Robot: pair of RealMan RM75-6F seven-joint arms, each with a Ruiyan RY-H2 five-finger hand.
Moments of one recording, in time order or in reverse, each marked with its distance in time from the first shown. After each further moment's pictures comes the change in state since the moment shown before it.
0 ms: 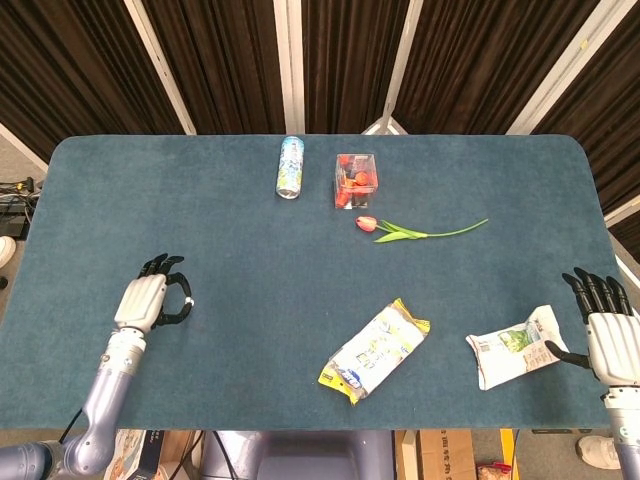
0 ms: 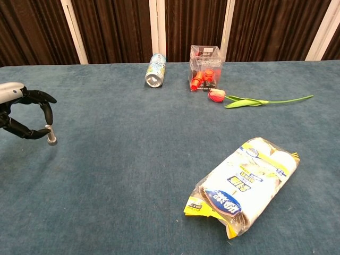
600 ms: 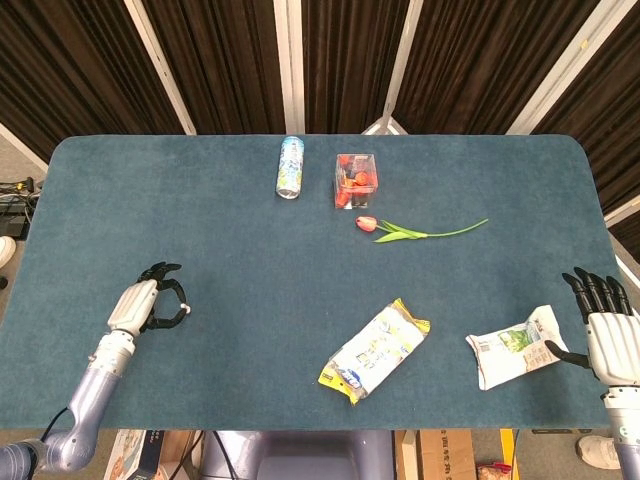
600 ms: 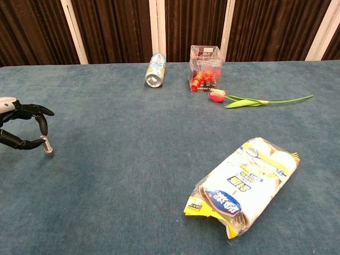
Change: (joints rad) left arm 0.043 0.009 0.021 0.161 0.150 -0.137 -0.309; right arm 0.001 -0.003 -0.001 0.003 0.000 -0.001 0.000
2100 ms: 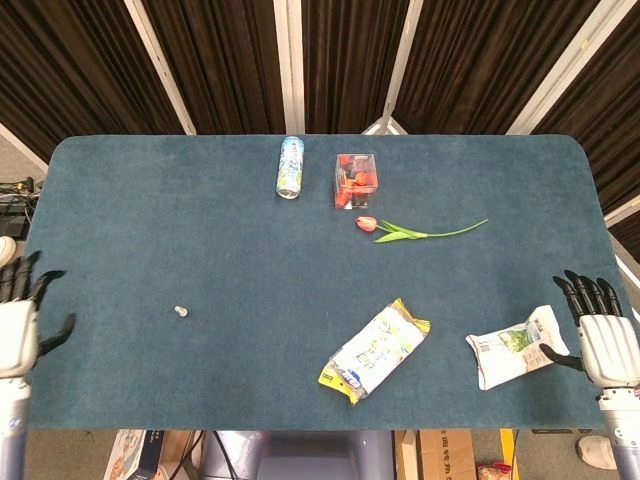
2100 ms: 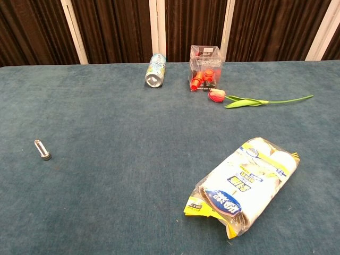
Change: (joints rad) left arm 0.313 0.226 0.073 -0.209 0.242 0.642 0.353; right arm 0.005 0.004 -0.017 -0.012 -0.028 -0.006 -0.028
